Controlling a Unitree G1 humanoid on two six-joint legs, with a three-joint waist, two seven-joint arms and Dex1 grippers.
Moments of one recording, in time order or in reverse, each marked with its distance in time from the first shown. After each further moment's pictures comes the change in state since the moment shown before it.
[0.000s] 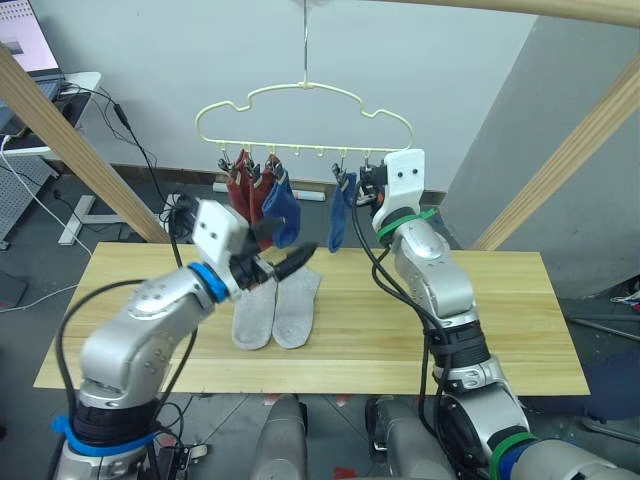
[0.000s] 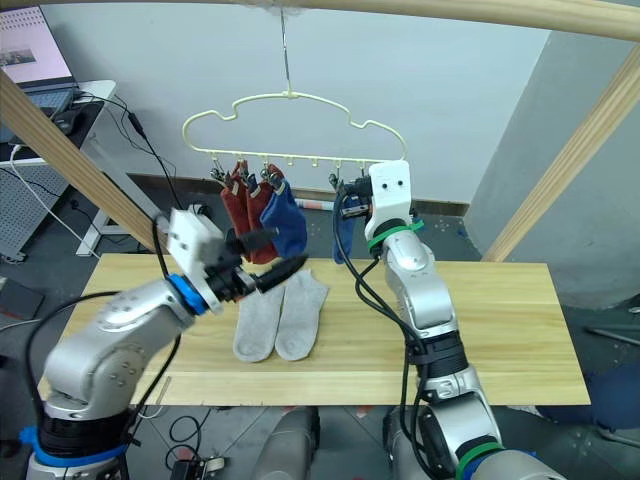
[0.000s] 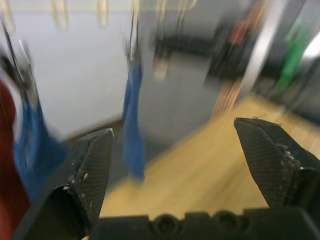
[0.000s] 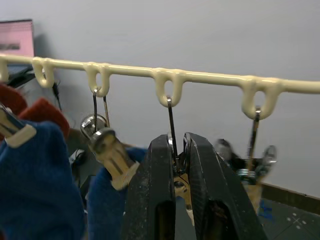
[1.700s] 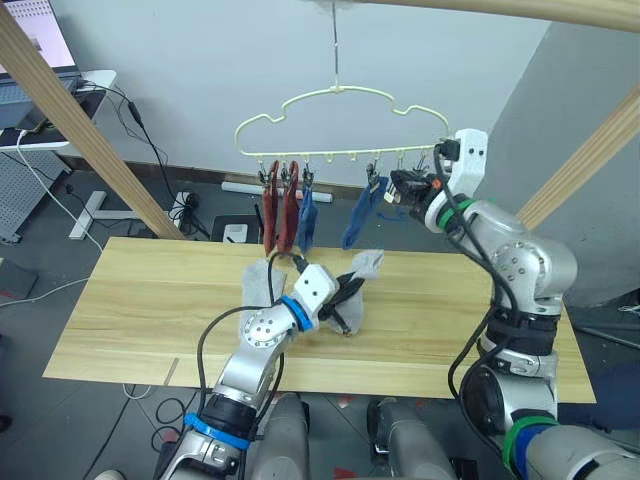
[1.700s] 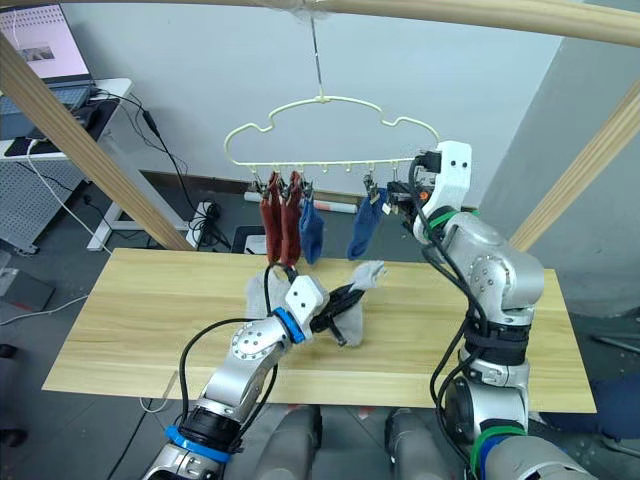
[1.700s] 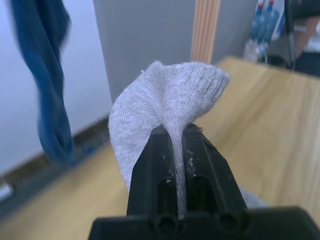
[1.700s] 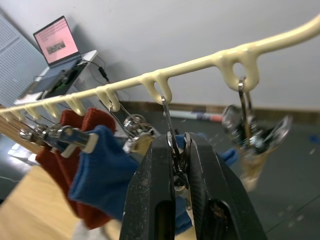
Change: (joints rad) left arm -0.043 -0.360 -0.243 0.470 0.452 -0.745 -0.178; right arm -0.137 -0.043 -0.442 -0.212 0.447 0.772 -0.007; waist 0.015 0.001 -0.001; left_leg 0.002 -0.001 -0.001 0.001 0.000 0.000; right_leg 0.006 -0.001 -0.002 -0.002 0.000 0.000
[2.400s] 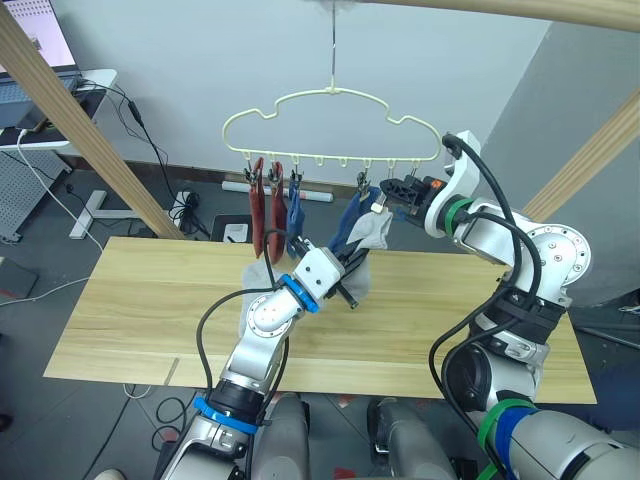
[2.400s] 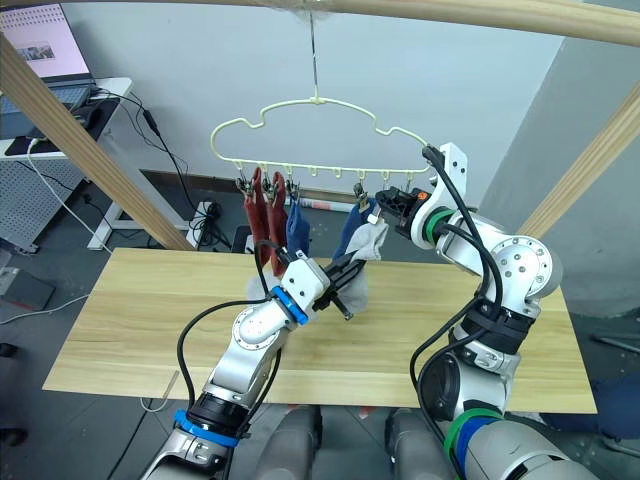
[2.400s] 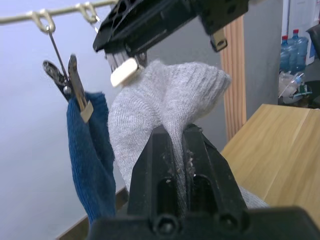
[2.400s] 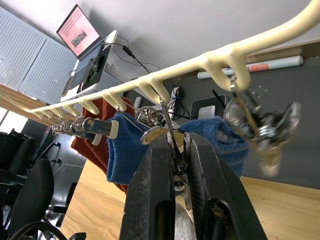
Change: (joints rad) left arm -0.072 -0.028 0.003 0.047 0.059 -0.184 0.108; right arm -0.092 0.079 -0.190 -0.014 0.117 0.281 -0.108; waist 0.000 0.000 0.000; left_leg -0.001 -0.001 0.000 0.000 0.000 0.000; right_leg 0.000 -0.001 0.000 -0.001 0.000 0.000
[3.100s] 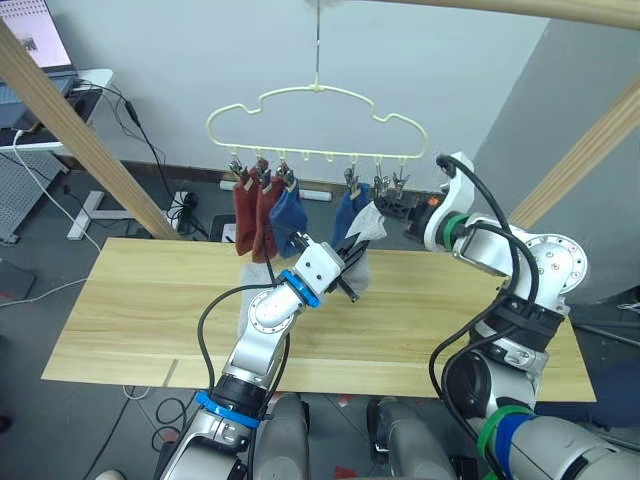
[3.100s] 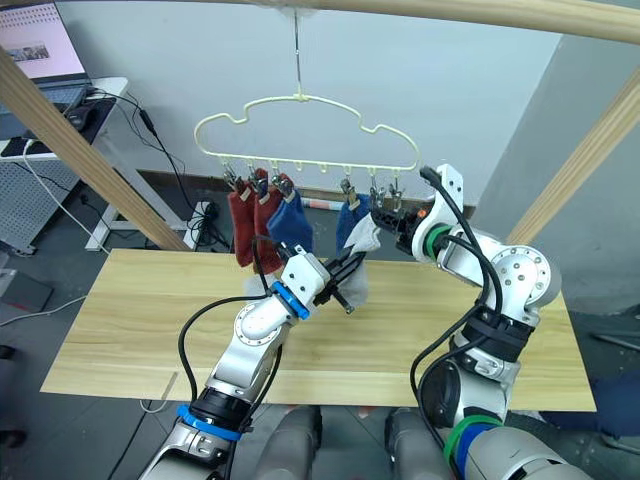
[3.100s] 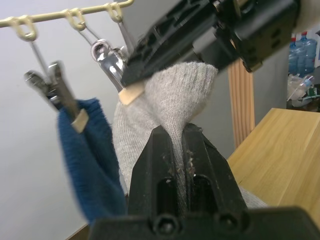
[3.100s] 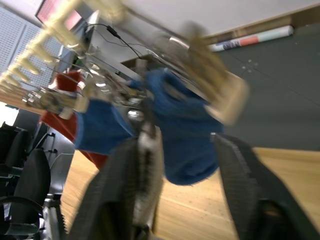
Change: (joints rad) left arm -0.027 -0.006 0.003 0.020 0.001 0.005 0.020; right arm 0.056 -0.014 -0.001 -0.009 0.003 0.052 0.020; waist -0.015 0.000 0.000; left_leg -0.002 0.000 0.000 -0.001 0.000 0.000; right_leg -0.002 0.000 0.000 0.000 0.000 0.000
